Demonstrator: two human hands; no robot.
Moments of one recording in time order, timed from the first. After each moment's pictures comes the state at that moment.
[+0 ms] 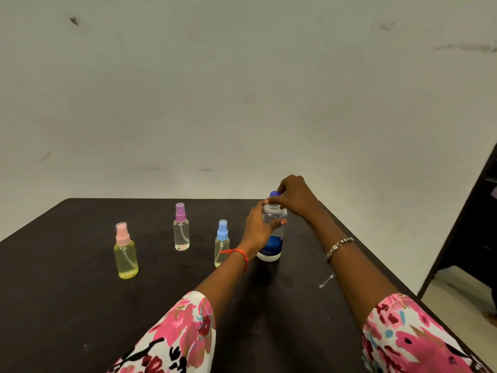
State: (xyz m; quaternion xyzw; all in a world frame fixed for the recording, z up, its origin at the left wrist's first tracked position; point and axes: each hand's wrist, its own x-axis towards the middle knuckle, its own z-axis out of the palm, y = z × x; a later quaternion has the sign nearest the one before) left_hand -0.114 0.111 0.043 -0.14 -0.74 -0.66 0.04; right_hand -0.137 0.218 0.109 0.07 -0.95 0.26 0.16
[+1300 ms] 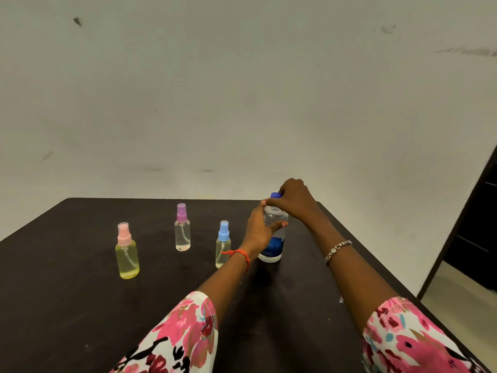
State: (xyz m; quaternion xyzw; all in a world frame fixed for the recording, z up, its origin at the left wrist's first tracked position) left_hand -0.117 0.112 0.040 -0.15 -0.74 -0.65 0.04; right_hand -0.136 0.213 0.105 0.04 -0.95 0.24 0.19
